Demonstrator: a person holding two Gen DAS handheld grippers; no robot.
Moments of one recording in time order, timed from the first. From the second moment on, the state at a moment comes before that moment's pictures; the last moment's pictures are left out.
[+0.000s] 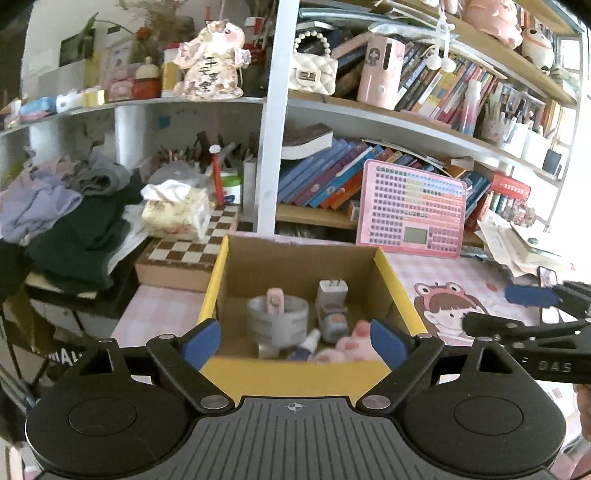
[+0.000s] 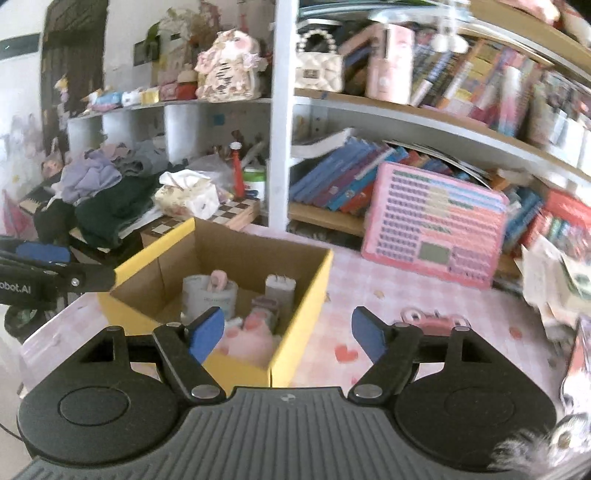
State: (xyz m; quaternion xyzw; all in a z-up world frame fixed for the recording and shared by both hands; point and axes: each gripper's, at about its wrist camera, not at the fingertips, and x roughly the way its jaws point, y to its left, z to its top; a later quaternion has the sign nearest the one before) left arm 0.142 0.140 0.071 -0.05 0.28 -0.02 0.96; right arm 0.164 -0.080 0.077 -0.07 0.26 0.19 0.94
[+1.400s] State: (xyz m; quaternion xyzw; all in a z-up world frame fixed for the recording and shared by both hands) left arm 0.079 0.075 -0.016 -0.01 0.42 -0.04 0.91; right arm 0.058 -0.149 -0.007 -0.02 0.38 0.03 0.93
